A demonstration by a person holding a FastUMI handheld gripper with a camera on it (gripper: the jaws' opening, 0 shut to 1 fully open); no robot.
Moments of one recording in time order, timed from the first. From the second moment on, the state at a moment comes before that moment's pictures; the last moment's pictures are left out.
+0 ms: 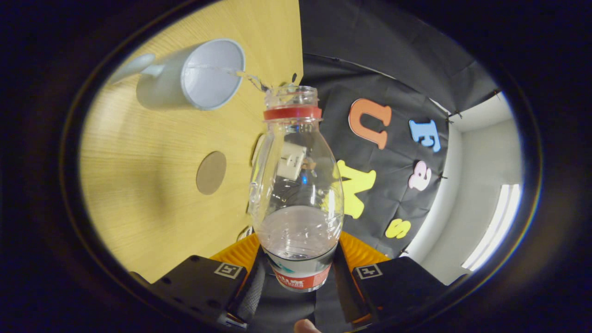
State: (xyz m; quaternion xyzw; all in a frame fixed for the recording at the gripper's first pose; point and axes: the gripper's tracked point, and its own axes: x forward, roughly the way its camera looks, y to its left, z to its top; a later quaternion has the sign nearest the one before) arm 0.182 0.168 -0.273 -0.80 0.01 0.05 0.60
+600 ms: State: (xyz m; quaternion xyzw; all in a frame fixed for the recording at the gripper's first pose) arm 0.184 0.169 -0.267 -0.81 0.01 0.05 0.59
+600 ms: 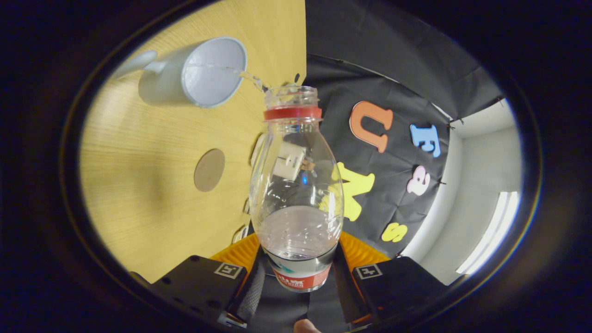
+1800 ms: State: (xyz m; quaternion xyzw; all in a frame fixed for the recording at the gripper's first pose) arm 0.186 0.181 -0.246 -0.84 -0.01 0.05 0.54
